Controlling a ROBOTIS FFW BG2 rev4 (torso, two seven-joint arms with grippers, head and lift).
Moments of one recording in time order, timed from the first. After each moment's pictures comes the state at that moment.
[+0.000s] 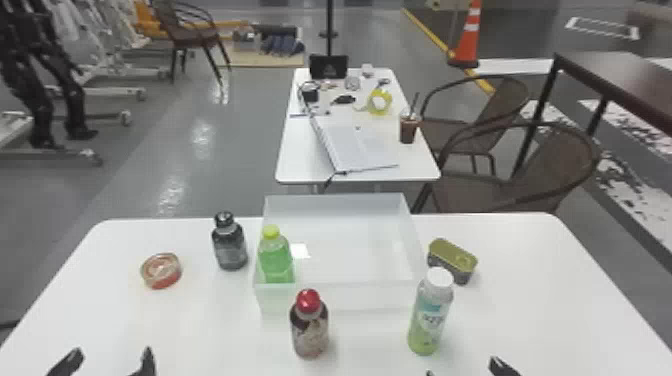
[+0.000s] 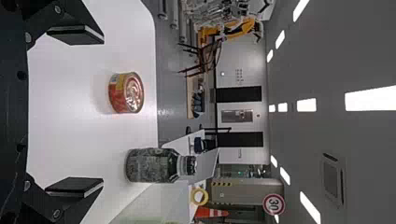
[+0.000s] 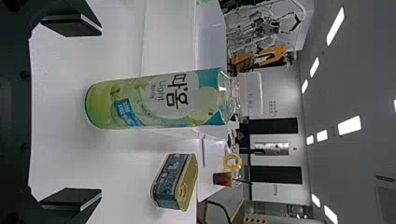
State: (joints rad) left arm 0.42 0.00 0.30 -1.68 0.06 -0.25 -0.22; right arm 0.40 -0.11 0.10 -1.68 -0.08 -0.11 0.15
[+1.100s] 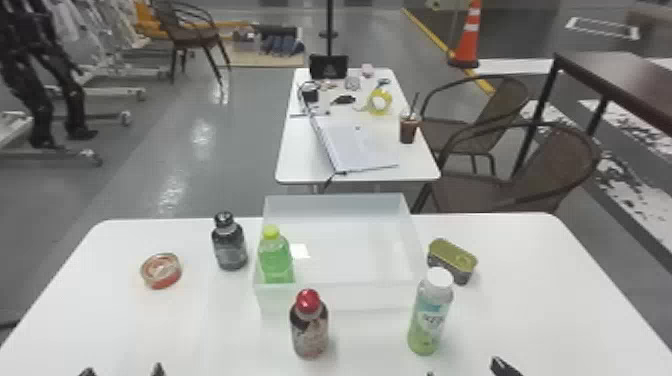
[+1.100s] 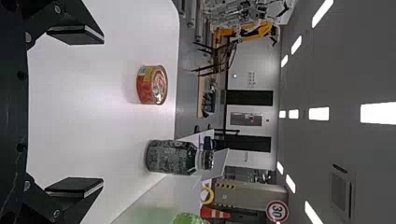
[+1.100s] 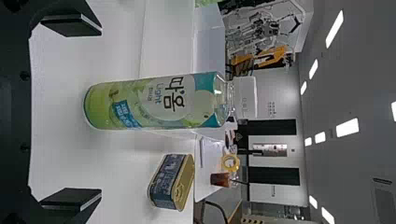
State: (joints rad) left arm 0.45 0.00 0.25 -1.65 0.12 -0.26 -0.19; right arm 0.42 -0.11 0.10 -1.71 -0.07 -0.11 0.15
